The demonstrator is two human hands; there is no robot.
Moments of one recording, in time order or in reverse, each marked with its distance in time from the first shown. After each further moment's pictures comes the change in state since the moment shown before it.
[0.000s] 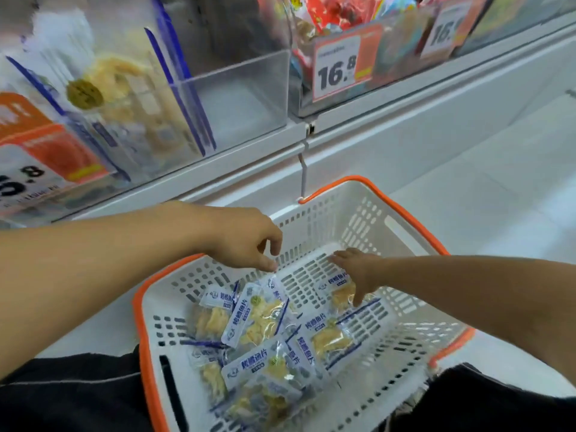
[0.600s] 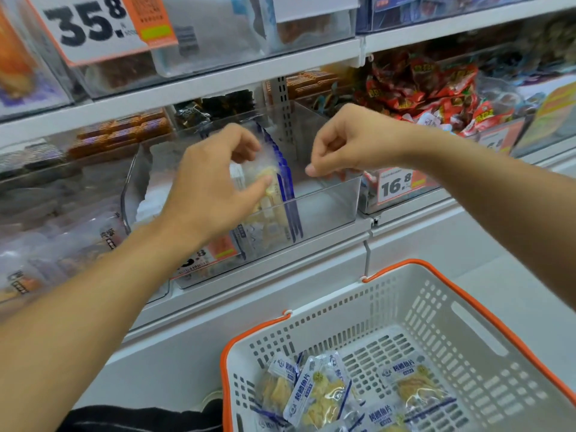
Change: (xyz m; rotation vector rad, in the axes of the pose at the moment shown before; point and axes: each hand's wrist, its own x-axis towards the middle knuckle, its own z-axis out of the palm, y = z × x) left_hand -0.160 -0.028 -0.085 -0.124 1.456 -0.193; right_hand -0.188 -0.119 -0.344 0.551 0.691 -0.646
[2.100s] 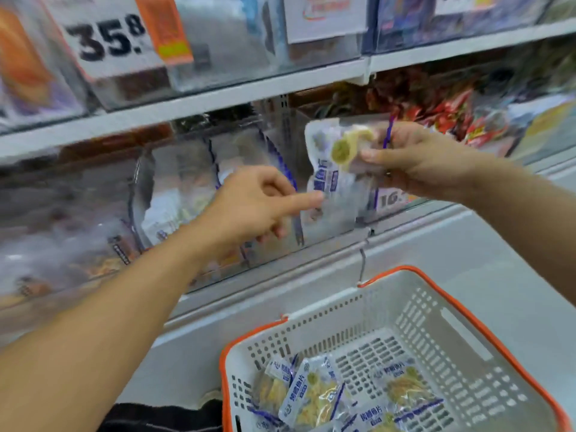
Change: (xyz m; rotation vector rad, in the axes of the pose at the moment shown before) left_hand 0.008 0.030 0.006 -0.540 -0.434 -0.538; right_hand -0.045 0.013 -0.008 0.729 0.129 0.060
